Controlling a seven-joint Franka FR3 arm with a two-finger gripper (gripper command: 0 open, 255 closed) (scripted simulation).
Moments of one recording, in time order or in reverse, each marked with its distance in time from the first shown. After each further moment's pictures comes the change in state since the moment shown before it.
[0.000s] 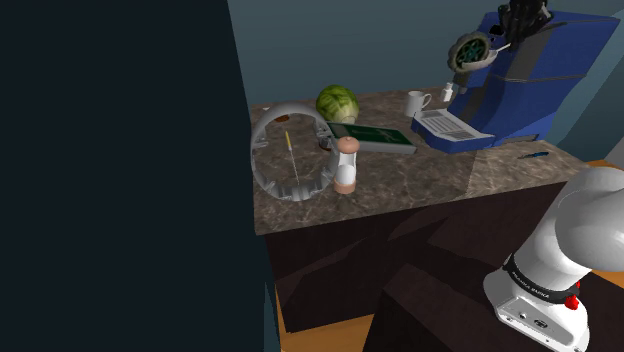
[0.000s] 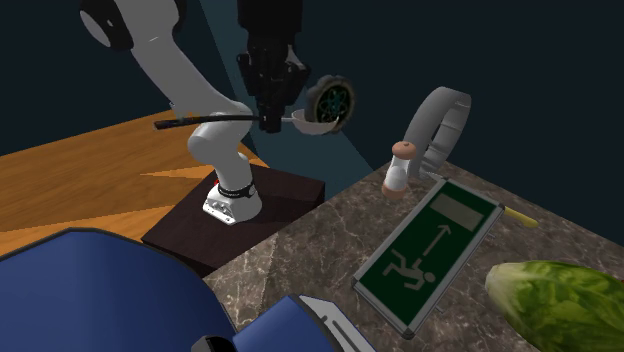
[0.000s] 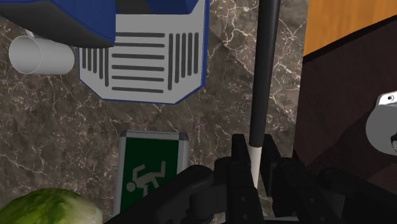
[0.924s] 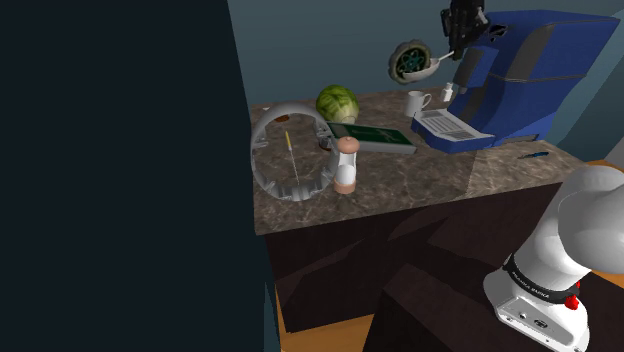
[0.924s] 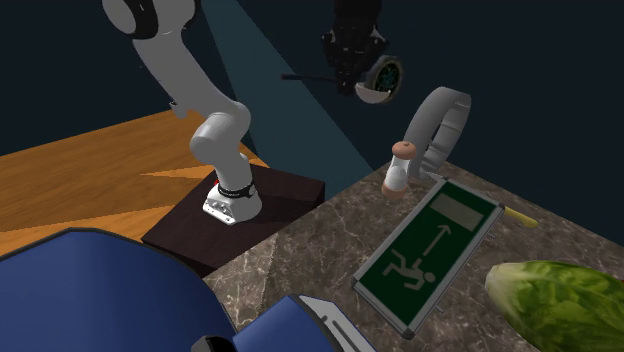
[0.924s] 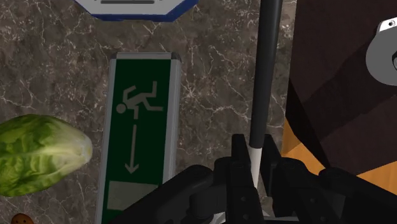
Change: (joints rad) arm 0.083 0.117 0.244 0.052 0.143 -0.042 0.313
